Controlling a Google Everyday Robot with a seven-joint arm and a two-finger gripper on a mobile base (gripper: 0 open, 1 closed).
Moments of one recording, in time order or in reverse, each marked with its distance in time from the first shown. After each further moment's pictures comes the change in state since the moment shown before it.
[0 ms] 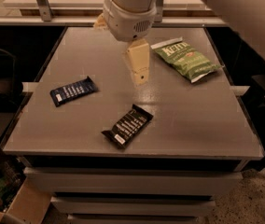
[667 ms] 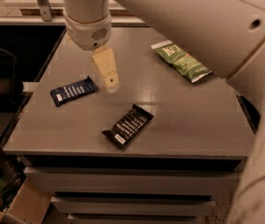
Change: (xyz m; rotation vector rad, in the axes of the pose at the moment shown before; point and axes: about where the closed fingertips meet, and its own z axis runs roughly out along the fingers) arm -0.042 -0.036 0.050 -0.110 0.069 -0.068
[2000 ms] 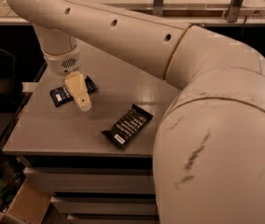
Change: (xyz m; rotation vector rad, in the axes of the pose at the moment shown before) arm -0.050 -0.043 0.099 -0.103 0.005 0.061
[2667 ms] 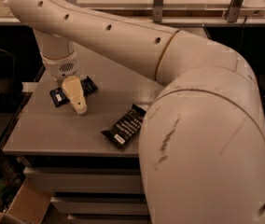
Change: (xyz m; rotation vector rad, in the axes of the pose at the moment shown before) arm -0.010 -0.013 0.025 -0.028 -0.047 -0.008
